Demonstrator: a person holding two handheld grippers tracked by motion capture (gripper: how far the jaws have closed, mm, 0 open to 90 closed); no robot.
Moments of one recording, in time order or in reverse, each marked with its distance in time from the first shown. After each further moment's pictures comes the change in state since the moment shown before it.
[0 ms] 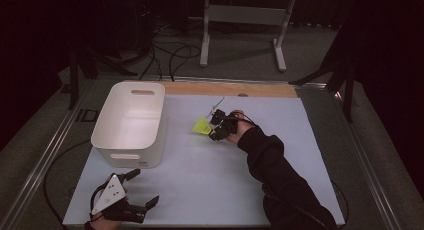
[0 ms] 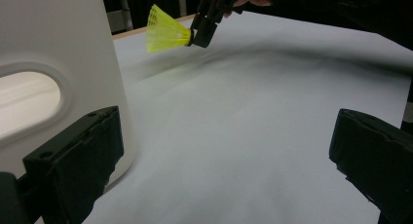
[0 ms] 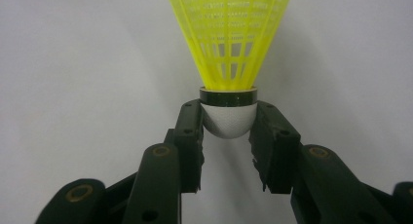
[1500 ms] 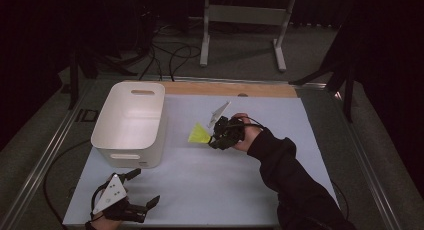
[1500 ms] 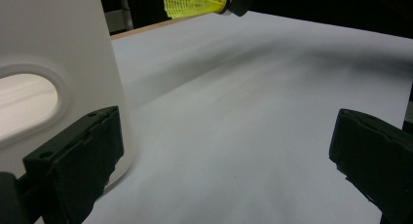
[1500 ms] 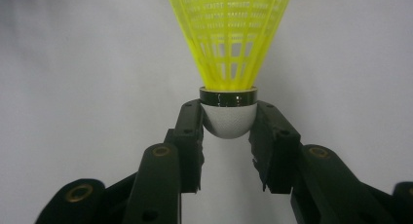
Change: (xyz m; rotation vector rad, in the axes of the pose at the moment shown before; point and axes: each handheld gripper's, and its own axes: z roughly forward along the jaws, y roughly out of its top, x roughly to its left) left arm -0.001 0.001 0.002 0.003 0.002 0.000; right arm 0.048 -0.003 -0.061 -0.065 0.062 -0.202
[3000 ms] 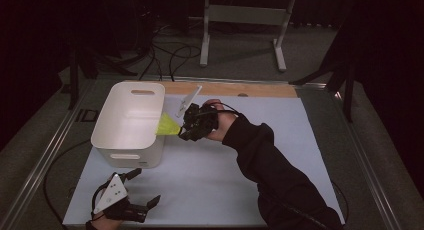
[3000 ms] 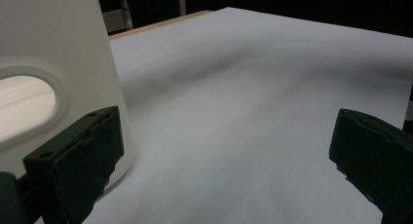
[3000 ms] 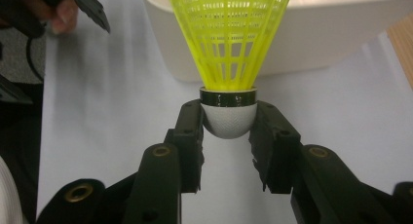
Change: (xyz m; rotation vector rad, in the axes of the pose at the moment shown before) left arm 0.000 0.001 0.001 0.003 -0.001 0.007; right arm 0.025 0.090 -0.020 -0.094 0.055 -0.117
